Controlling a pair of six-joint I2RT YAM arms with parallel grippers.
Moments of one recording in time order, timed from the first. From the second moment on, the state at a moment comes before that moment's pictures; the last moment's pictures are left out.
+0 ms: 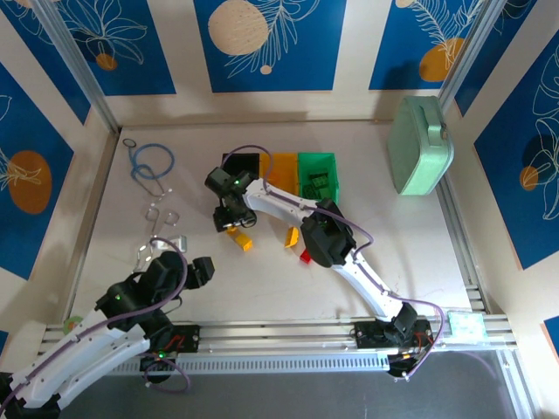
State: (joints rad) left arm -0.78 0.40 0.44 -0.81 -0.26 -0.84; right arm 0.91 2.51 2.26 -1.06 -0.06 0.51
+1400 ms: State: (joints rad) left arm -0.78 0.45 0.41 -0.77 -0.22 -0.84; right arm 0.62 2.30 2.10 -1.04 0.00 0.45
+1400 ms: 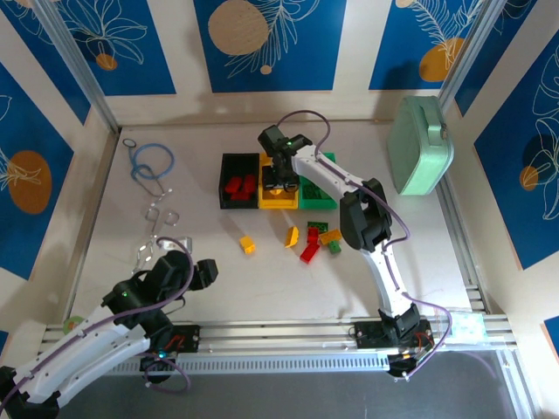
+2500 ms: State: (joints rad) left arm -0.79 0.78 0.41 -0.54 -0.17 -0.83; right arm 0.93 1.57 1.51 -0.81 0.25 0.43
